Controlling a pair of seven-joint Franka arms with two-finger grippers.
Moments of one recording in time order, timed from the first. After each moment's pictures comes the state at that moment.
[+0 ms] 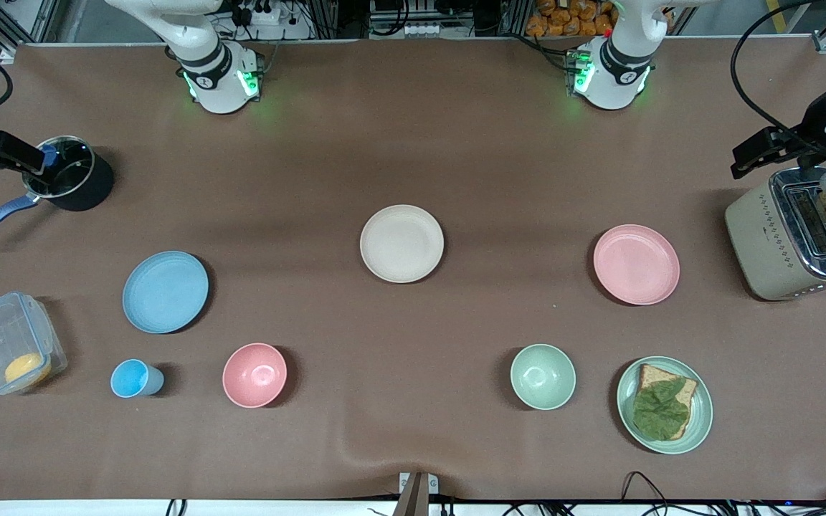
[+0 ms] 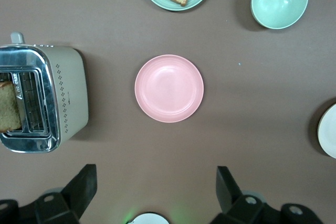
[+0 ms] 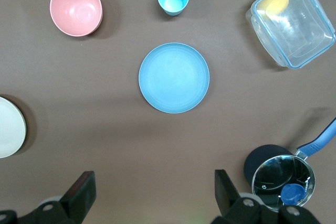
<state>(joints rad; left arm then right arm) -0.02 -0.01 -0.06 -1.52 0.02 1.45 -0.18 -0.08 -0.05 -0.01 -1.61 0.02 1.52 -0.04</state>
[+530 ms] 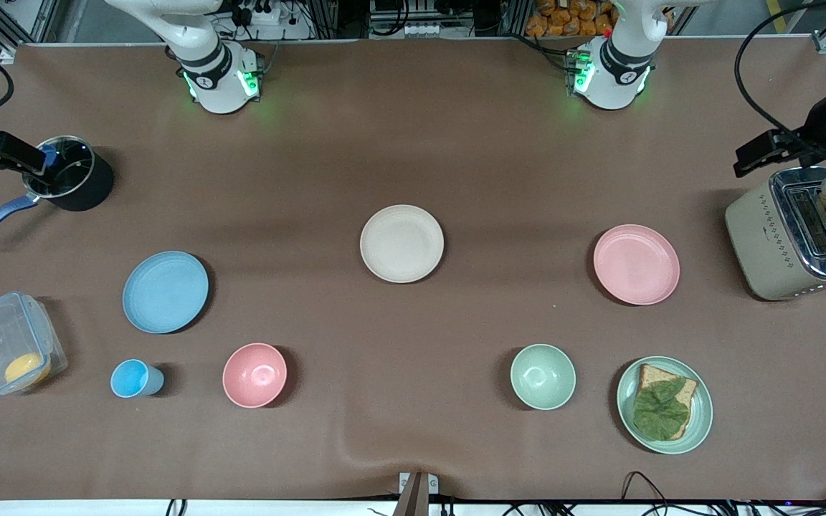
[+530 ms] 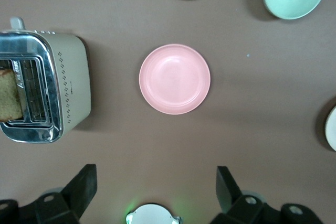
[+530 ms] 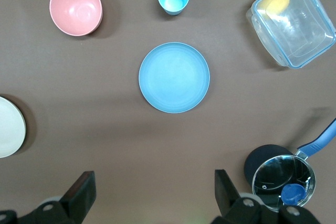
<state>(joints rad) 0.00 0.02 -0.06 -1.55 0.02 1.43 -0.17 -0.08 -0.05 -0.01 -1.61 0.02 1.52 -0.04</state>
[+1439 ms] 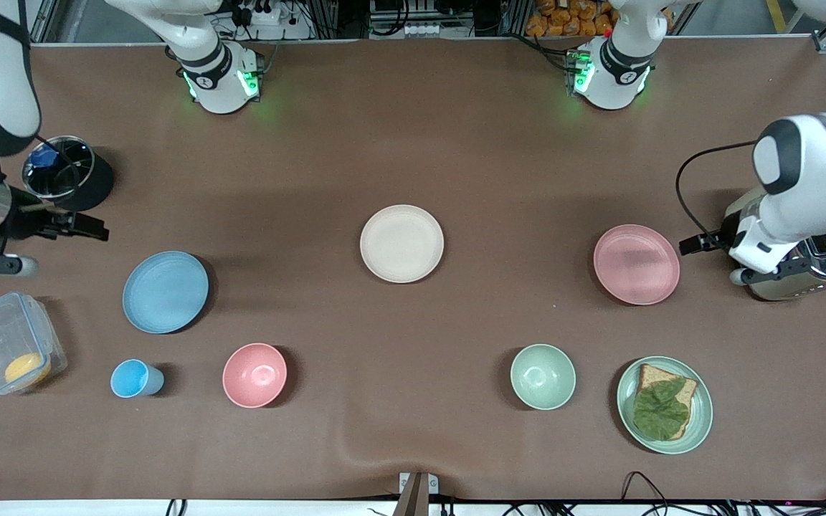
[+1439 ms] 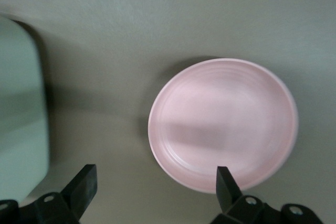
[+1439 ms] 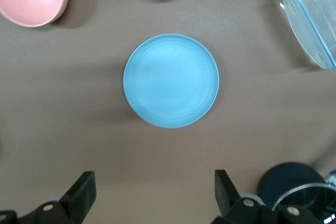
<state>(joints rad) 0.16 0.22 -0.05 -2.12 0.02 2.20 -0.10 -0.09 0.16 -0.02 -1.74 0.01 1.75 -0.06</state>
